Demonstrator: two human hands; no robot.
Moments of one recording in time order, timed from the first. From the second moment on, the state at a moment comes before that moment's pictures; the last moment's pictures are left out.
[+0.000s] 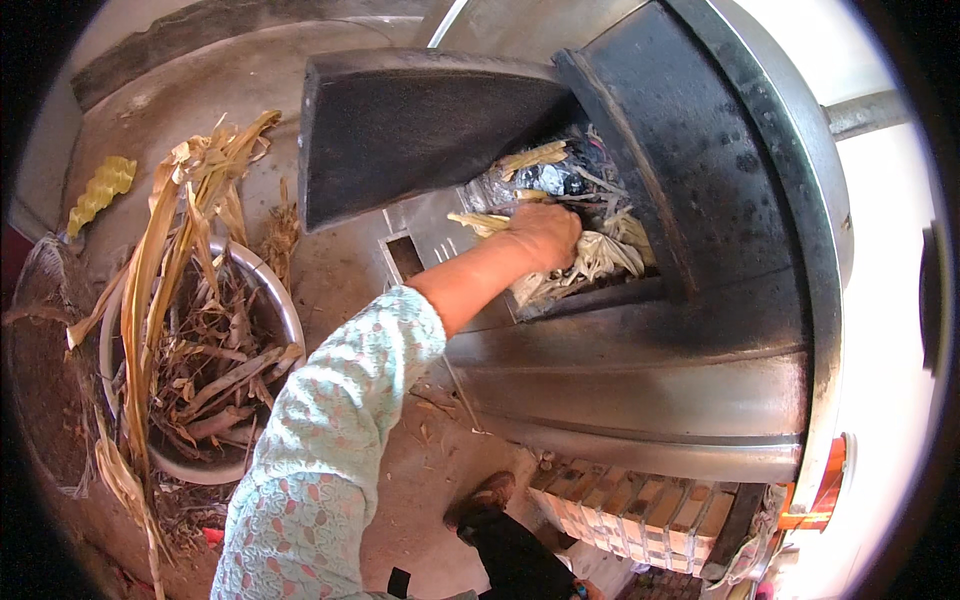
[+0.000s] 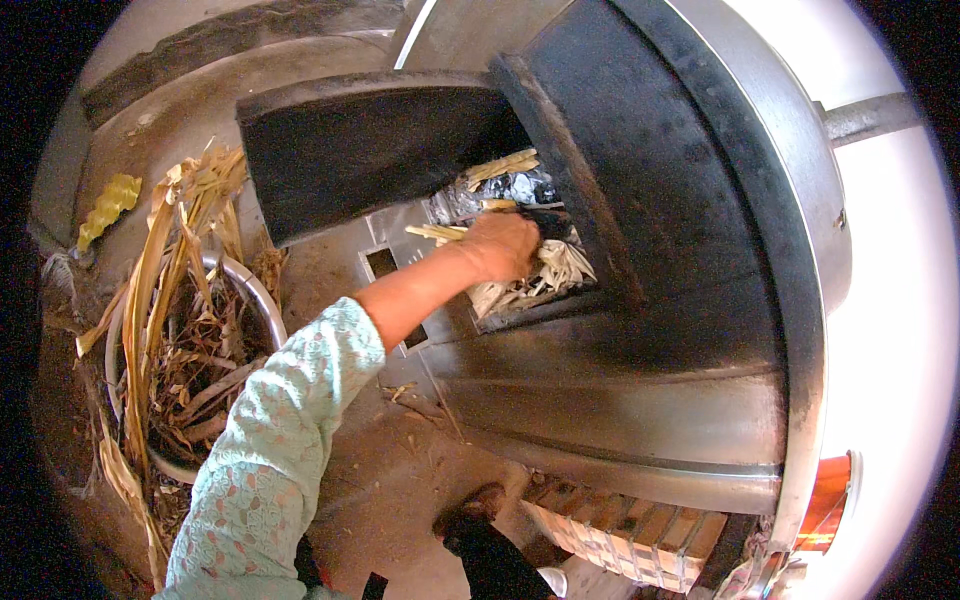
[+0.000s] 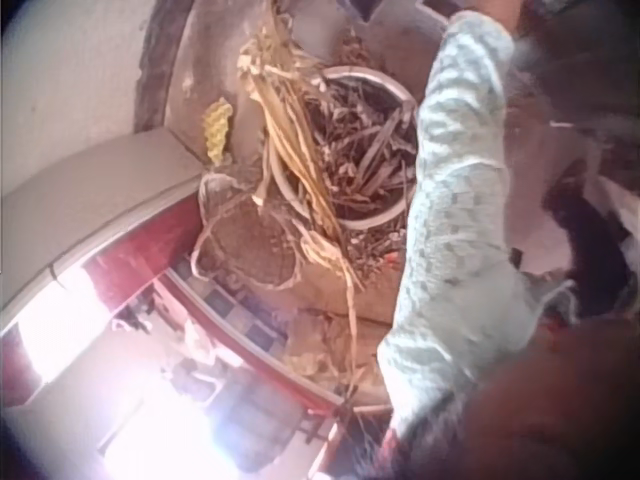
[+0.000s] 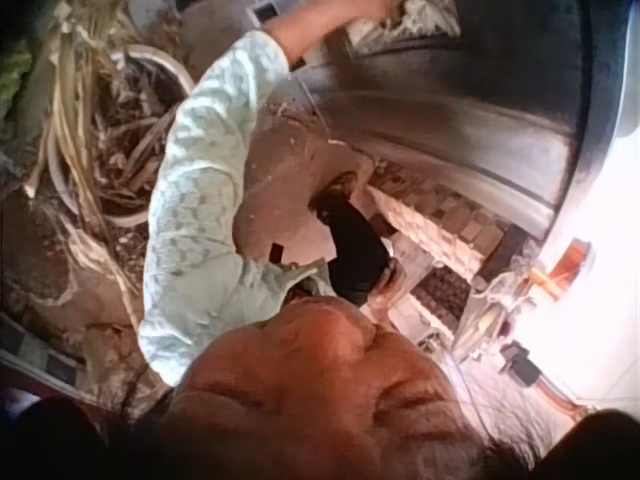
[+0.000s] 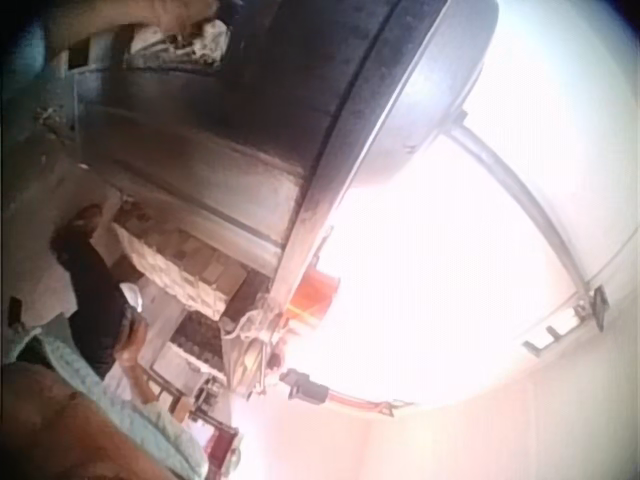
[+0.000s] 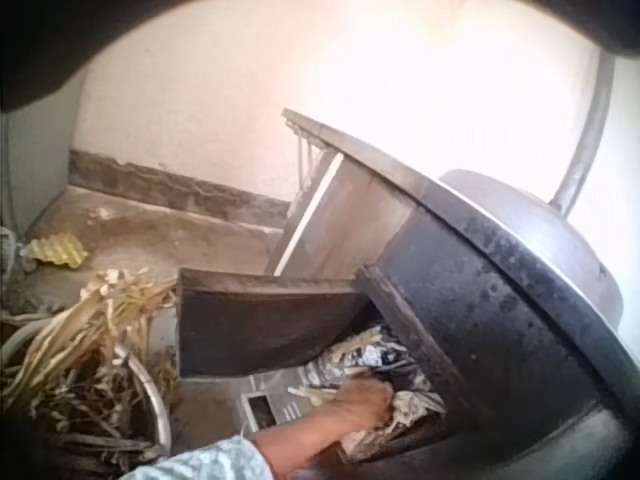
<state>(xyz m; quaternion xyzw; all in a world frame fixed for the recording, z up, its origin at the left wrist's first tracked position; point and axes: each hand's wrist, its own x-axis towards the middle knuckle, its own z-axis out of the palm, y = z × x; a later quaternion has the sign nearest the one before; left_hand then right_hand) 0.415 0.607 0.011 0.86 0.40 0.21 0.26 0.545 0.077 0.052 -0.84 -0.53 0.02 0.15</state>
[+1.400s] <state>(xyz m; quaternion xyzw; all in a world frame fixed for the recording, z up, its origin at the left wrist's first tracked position) 0.359 0.545 -0.031 0.86 0.28 0.43 0.09 0.559 0.060 0.038 -0.84 -0.52 0.03 0.16</state>
